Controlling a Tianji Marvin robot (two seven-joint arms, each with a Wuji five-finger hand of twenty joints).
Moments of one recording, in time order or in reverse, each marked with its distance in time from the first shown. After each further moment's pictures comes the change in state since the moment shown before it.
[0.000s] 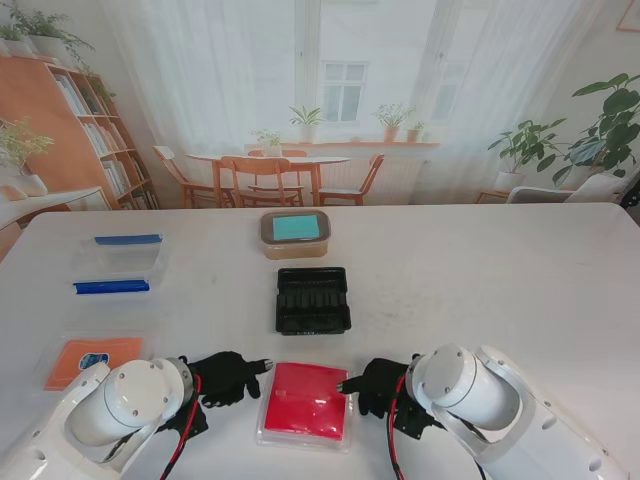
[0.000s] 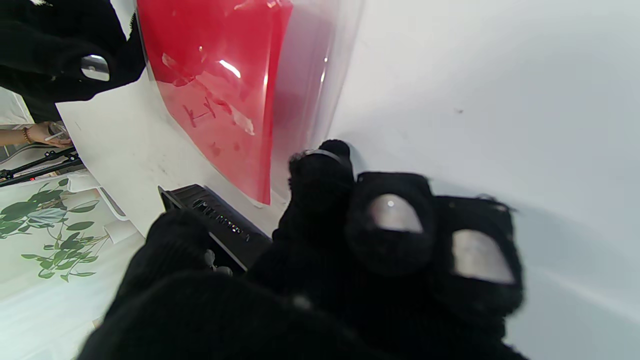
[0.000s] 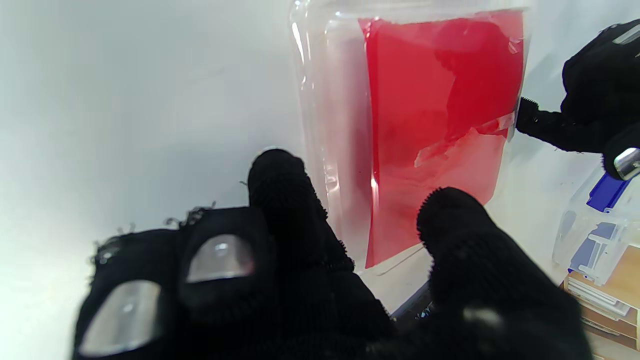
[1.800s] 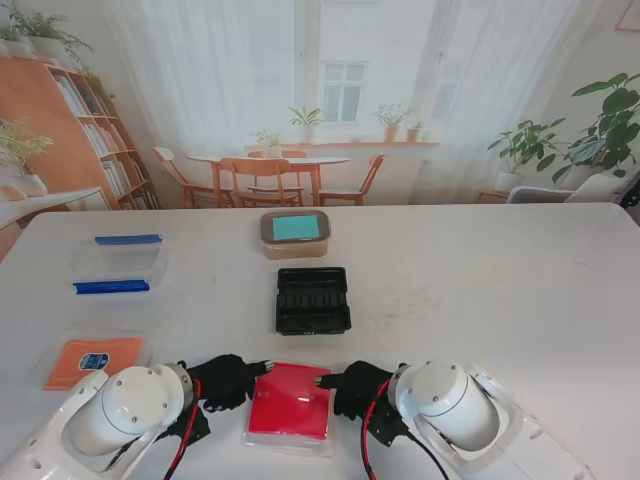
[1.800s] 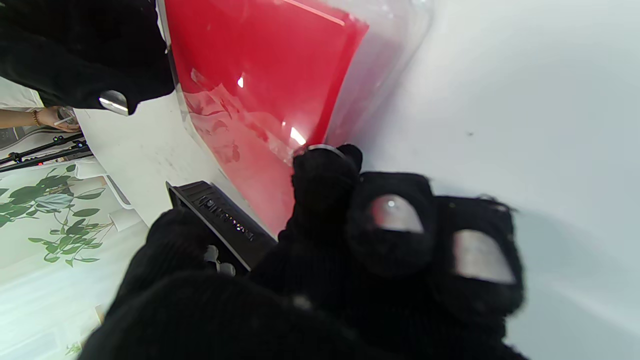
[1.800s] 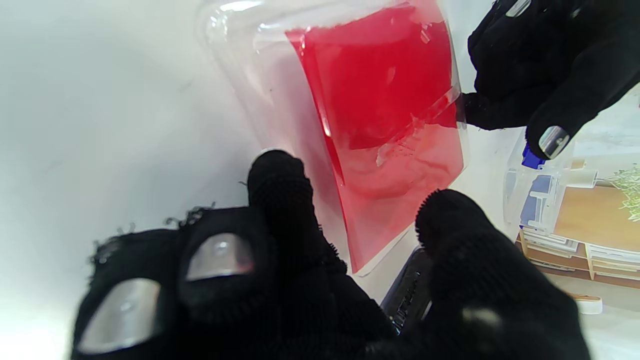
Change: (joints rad) left arm 0.035 -0.008 -0.013 -0.021 -0.036 0.011 0.037; right arm -0.063 -0.090 0.021 0.024 0.215 -0.022 -0.192; left_hand 0.000 0.000 0.000 0.000 -0.007 0.069 0.025 0.008 0.000 0.011 -0.024 -0.011 0.000 0.003 0.000 0.000 0.000 0.000 0.000 -0.002; right_hand 0.000 0.011 0.000 0.000 -0.017 0.094 -0.049 0.004 0.000 0.000 0.000 0.010 0.001 0.000 0.000 -0.015 0.001 0.000 0.000 -0.020
